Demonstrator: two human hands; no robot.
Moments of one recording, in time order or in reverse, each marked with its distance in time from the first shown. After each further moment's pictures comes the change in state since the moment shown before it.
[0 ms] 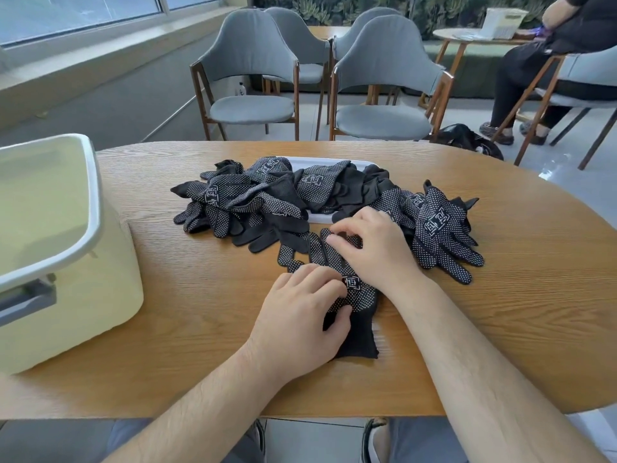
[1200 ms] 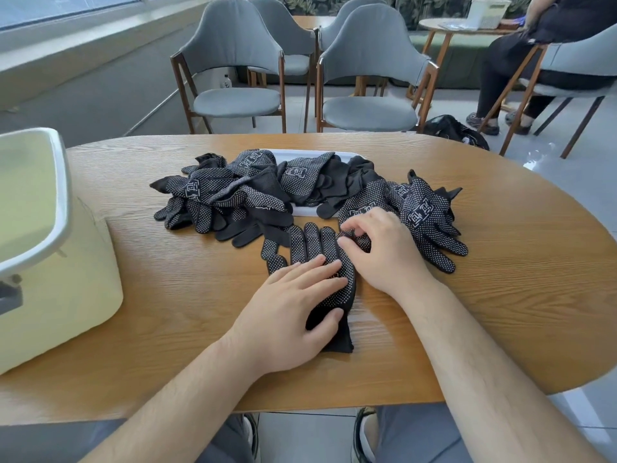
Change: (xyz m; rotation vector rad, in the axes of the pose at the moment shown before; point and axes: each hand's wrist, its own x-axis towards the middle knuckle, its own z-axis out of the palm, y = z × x) left_hand 0.003 -0.003 -0.006 -0.104 -0.296 0.021; right_hand -0.025 0.021 -0.019 -0.053 -0.001 0.047
